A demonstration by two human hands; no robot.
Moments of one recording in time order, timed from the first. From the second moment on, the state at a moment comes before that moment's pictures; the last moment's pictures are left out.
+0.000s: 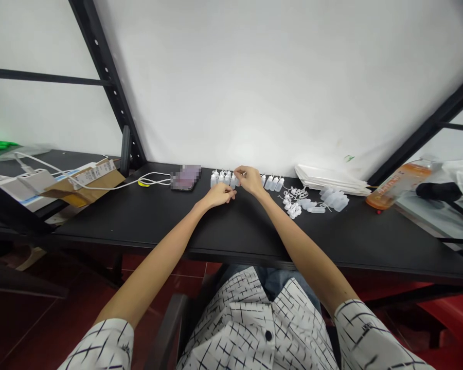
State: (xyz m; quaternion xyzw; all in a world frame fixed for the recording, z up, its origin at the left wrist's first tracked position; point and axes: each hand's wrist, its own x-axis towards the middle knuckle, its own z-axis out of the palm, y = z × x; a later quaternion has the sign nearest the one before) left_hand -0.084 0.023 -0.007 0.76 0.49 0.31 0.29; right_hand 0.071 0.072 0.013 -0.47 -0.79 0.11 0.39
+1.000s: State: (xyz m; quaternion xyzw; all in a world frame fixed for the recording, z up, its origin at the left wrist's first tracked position) left_hand -0.086 0.020 -0.006 0.75 0.50 0.30 0.30; right_hand 0.181 0.036 0.036 -0.54 -0.76 -0.08 0.34
